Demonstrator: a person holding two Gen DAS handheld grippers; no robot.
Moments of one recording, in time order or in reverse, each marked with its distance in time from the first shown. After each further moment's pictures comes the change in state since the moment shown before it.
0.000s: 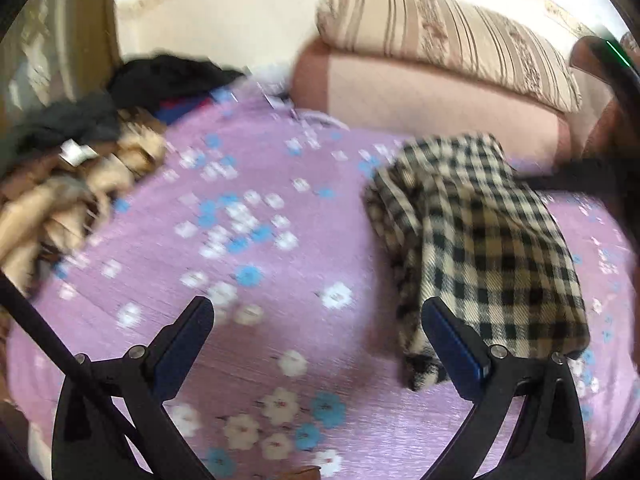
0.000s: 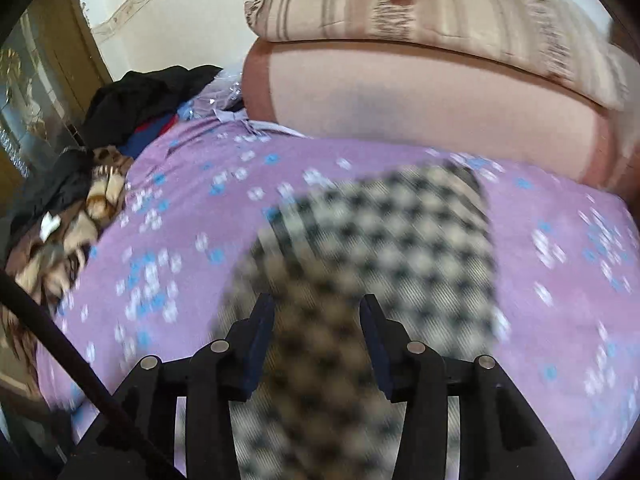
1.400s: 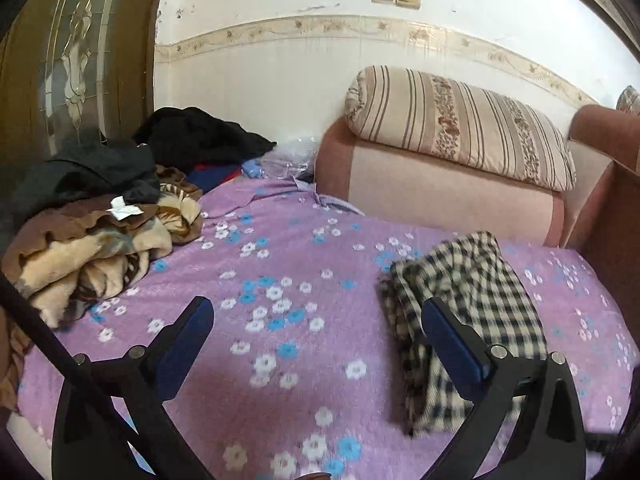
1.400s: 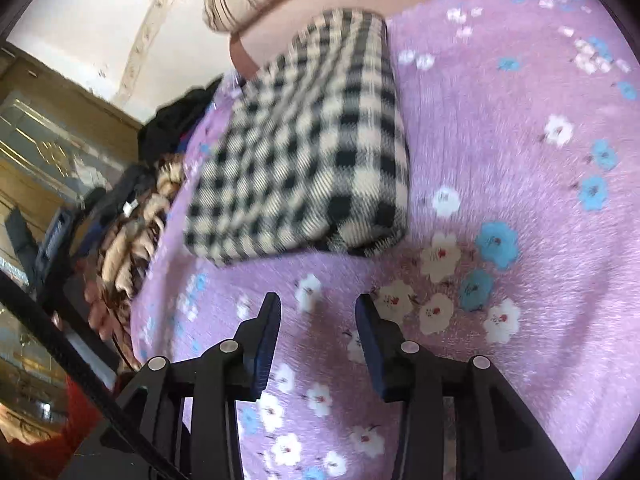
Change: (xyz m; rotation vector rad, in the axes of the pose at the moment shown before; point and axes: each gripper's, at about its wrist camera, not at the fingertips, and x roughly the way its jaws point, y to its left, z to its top) left arm -0.060 0.043 0.038 -0.098 -0.193 -0.041; right arm -0.059 -0.077 -0.213 0.358 0.020 0.392
